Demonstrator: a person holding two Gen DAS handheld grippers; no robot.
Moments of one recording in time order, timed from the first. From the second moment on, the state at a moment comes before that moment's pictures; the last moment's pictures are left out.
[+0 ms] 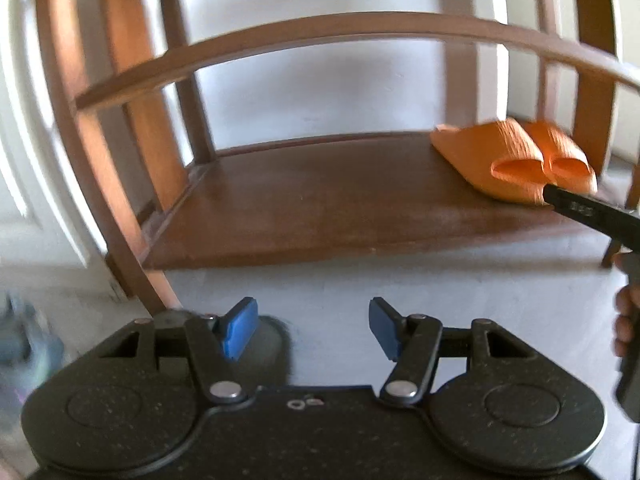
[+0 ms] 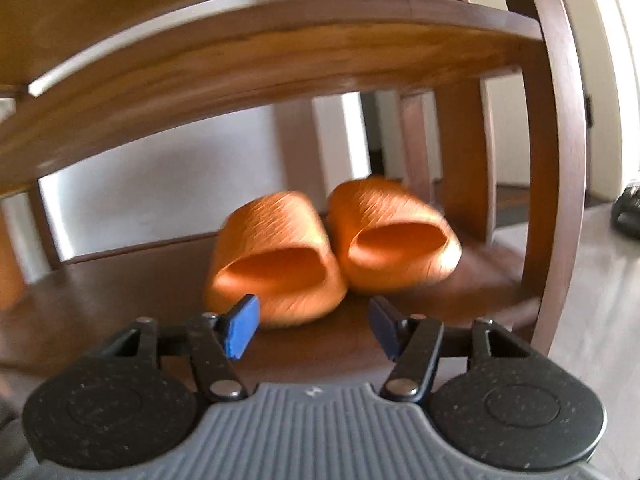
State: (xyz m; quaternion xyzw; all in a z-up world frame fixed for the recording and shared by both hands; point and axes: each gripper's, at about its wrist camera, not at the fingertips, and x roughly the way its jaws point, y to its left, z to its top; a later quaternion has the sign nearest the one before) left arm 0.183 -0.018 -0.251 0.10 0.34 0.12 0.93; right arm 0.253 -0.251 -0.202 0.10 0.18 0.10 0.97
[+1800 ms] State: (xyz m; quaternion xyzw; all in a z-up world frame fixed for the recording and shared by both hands) left arm -0.002 0.239 -0.284 -0.10 0.29 0.19 0.93; right arm 0.035 0.050 -0.237 0.06 0.46 0.19 0.87
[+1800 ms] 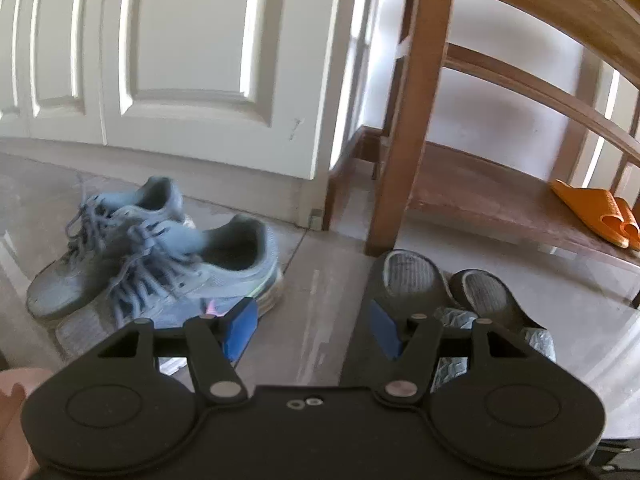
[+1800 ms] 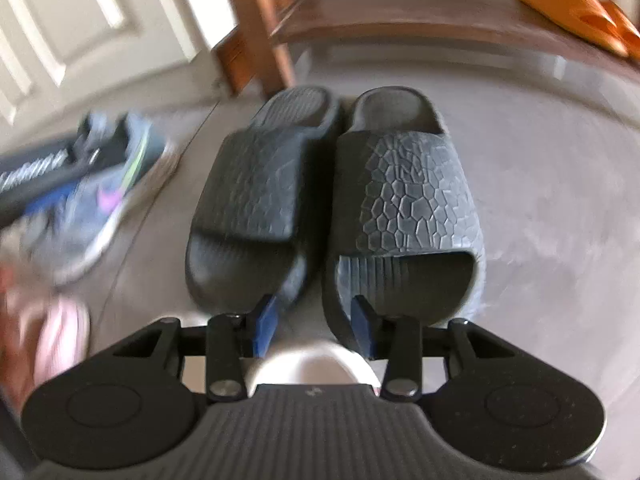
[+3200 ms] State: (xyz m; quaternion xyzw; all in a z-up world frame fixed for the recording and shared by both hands) left arm 0.002 0.234 -0.297 -0.11 0.31 0.15 0.93; right arm 0.057 0.025 -0.276 -0.07 0.32 0.23 0.92
